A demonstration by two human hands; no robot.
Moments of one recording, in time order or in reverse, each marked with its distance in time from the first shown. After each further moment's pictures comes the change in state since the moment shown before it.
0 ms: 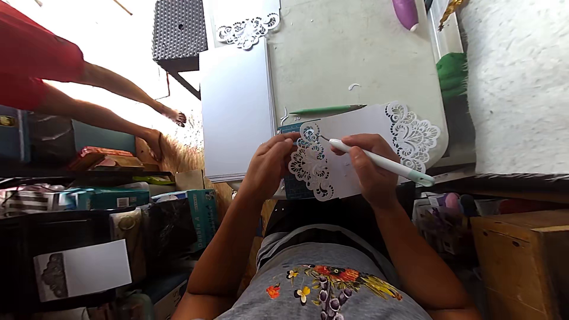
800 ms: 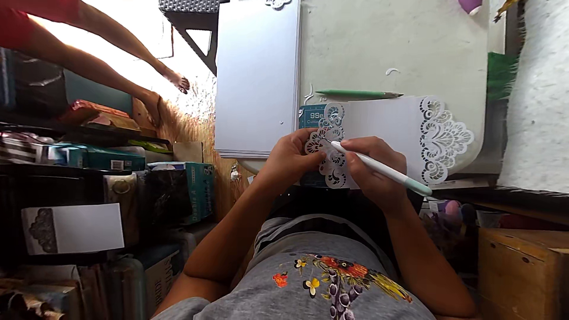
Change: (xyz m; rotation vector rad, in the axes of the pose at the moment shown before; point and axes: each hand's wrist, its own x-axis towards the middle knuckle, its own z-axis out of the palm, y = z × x) left_hand -0.009 -0.015 -0.005 -0.003 -0.059 -0.009; right_hand -0.005 0.002 0.011 -0.263 -0.227 -0.025
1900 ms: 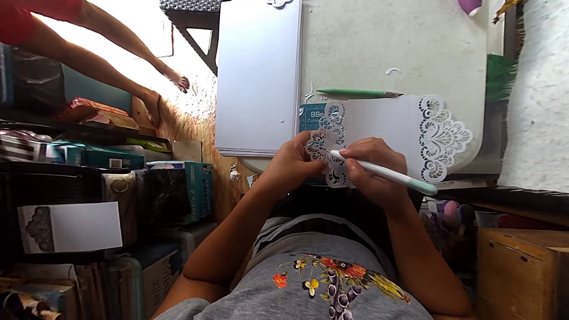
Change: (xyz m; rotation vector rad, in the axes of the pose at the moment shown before) left_hand -0.008 0.000 0.005 -0.048 -0.036 -0.059; right_hand -0.003 0.005 -0.001 0.044 -0.026 -0.072
